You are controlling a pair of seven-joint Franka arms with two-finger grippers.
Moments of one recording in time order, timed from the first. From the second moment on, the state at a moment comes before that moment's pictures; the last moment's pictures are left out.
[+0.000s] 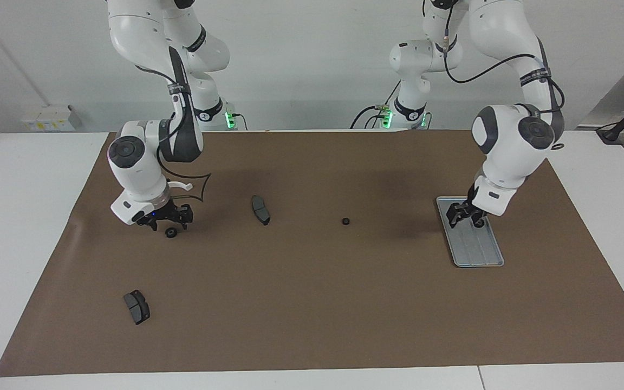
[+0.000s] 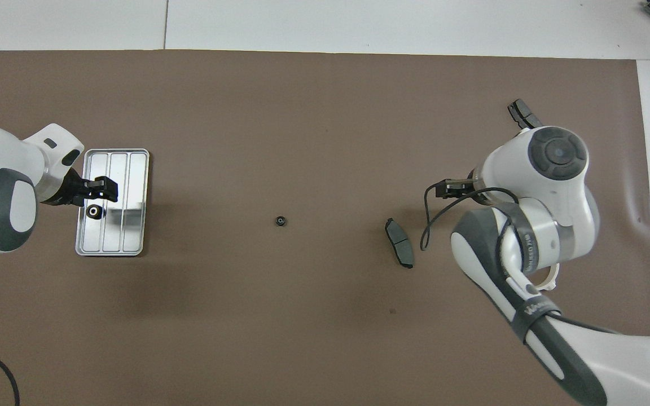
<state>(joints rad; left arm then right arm) 0.14 0.21 -0.10 -2.02 0.00 2.19 -0.03 0.20 0.21 0.05 -2.00 -0.09 2.24 0.37</state>
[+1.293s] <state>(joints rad) 0.20 0.23 -0.10 -2.13 0.00 2.31 0.07 0.68 0.59 0.06 -1.54 -0.08 2.24 1.11</state>
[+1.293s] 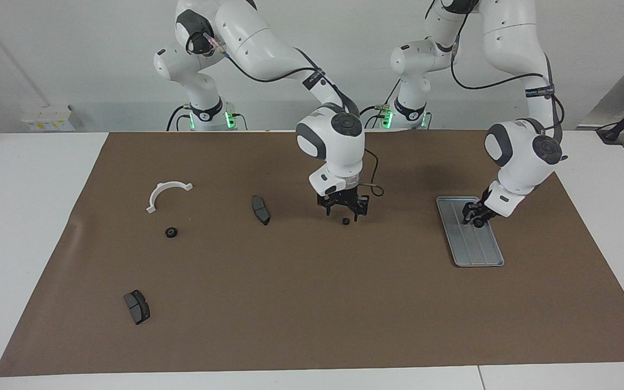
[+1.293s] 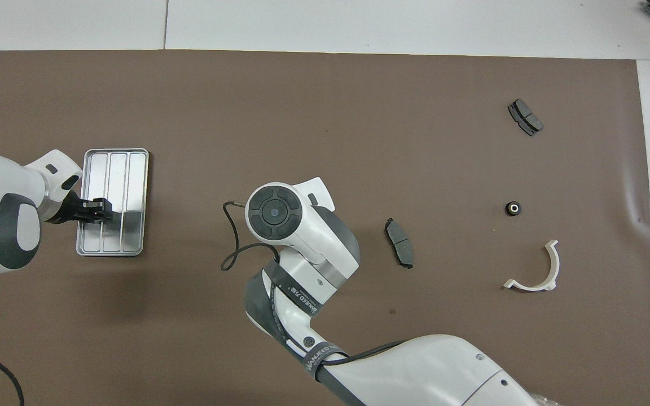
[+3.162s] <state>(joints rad) -0.18 0.25 -0.13 -1.95 -0.01 2.25 -0.44 0.63 0.60 0.03 -1.55 -0.18 2.23 0.98</state>
